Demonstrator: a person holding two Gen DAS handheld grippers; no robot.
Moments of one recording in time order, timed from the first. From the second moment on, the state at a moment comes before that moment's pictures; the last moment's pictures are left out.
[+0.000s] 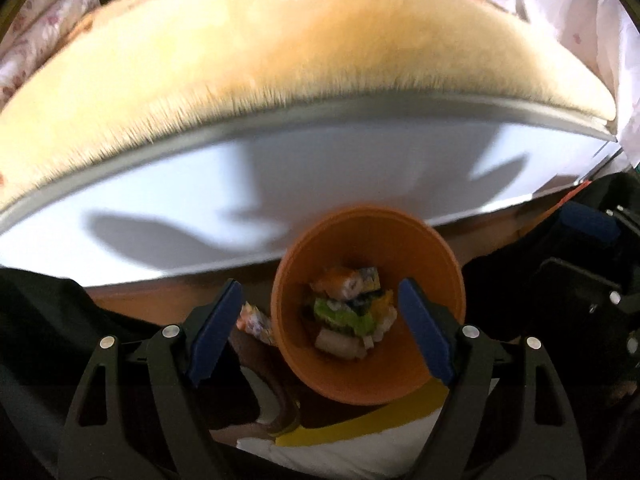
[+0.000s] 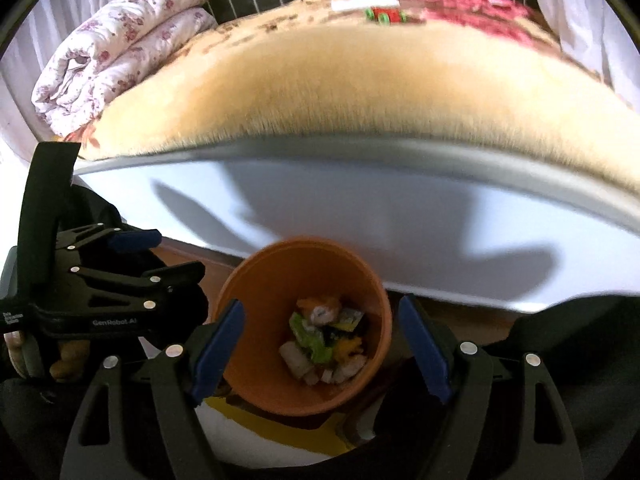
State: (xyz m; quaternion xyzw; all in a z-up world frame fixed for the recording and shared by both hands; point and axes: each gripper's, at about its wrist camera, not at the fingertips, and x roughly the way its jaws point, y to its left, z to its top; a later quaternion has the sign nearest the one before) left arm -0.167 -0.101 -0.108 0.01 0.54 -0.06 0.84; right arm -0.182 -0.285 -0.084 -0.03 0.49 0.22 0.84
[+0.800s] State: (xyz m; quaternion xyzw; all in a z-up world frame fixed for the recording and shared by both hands) left arm -0.077 -0.070 -0.022 -0.04 0.43 -0.05 0.90; right arm 0.129 -0.222 -0.007 -0.15 0.39 0.22 0.88
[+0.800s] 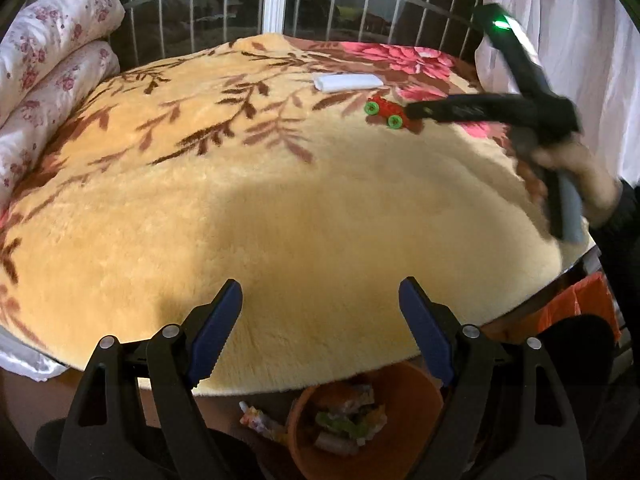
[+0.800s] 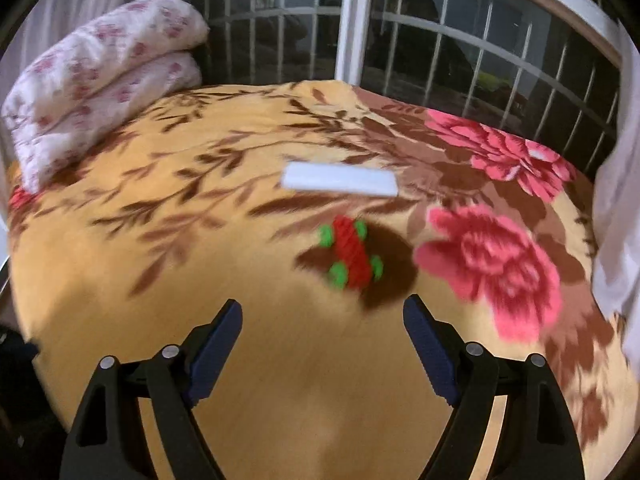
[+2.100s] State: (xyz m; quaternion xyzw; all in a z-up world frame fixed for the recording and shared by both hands) left arm 0.152 -0.132 0.008 0.15 0.41 -0.16 0.89; right arm 0.069 -0.327 -0.002 0.04 0.34 0.17 0.93
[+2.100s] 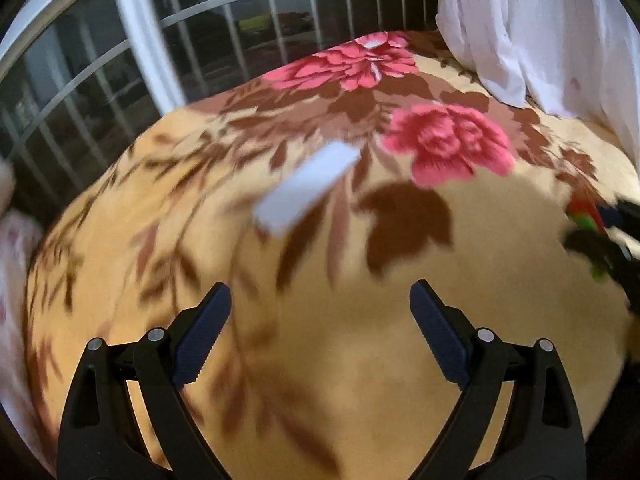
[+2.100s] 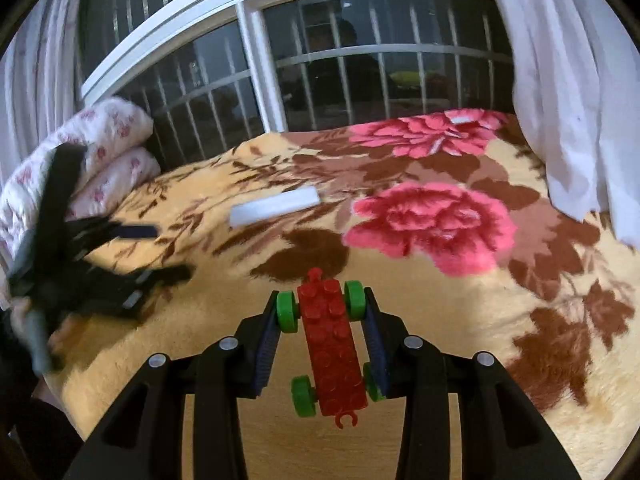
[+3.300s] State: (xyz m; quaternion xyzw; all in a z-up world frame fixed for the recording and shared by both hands) left arm 0.045 -0.103 0.011 0.02 0.44 -0.06 0.89; right arm 0.052 -0.310 -0.003 0.04 0.34 0.19 0.92
